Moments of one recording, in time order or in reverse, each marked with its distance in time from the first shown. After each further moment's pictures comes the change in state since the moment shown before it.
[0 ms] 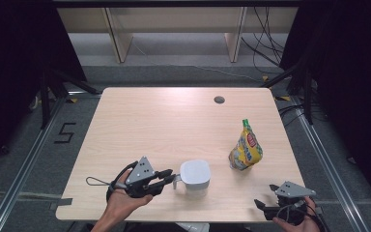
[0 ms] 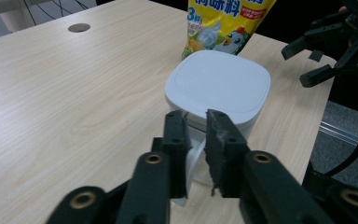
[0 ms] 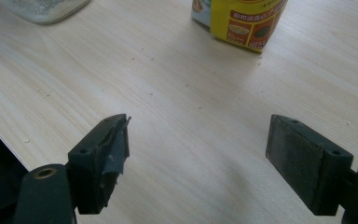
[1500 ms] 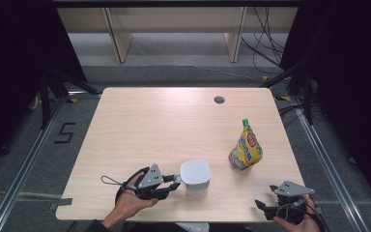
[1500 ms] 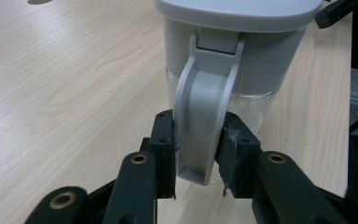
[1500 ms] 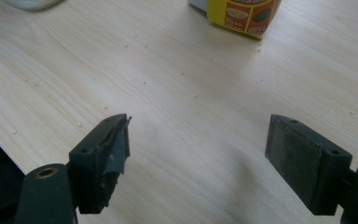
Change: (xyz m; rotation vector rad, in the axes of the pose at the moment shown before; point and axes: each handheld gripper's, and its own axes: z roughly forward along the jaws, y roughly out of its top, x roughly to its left) left arm 0.016 -0.048 0.043 0.061 -0.056 0.096; right arm -0.002 -0.002 0.003 0.047 0.004 0.027
